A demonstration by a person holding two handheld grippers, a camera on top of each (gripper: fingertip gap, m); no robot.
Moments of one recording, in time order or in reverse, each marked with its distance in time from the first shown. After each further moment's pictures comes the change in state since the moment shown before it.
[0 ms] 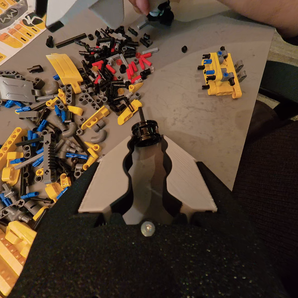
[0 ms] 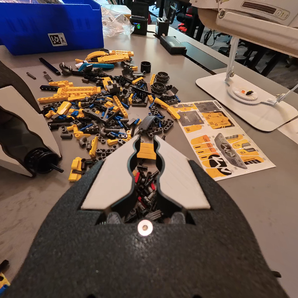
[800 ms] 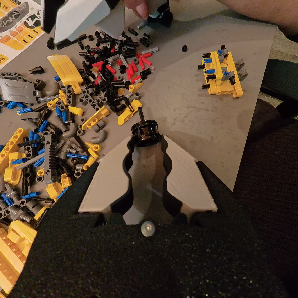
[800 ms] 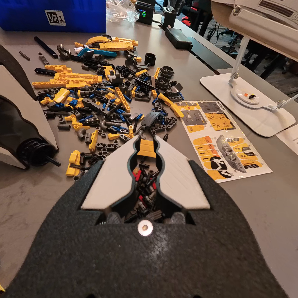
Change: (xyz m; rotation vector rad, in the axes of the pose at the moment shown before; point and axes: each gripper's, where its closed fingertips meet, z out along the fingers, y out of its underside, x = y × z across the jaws) left arm 0.000 0.000 0.000 -0.001 -0.010 0.011; right arm -0.007 0.006 0.005 -0.042 0.005 -0.084
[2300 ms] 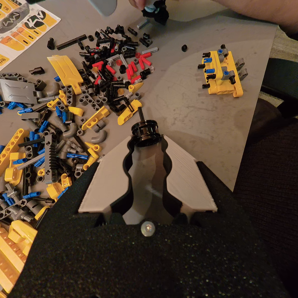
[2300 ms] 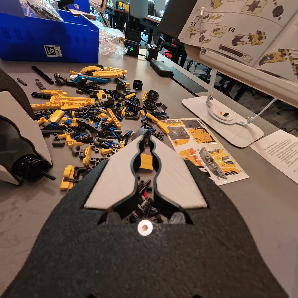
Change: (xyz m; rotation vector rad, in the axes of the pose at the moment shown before) left arm 0.000 0.000 0.000 0.000 -0.004 0.005; right arm 0.013 -0.023 -0.013 0.140 0.083 -0.008
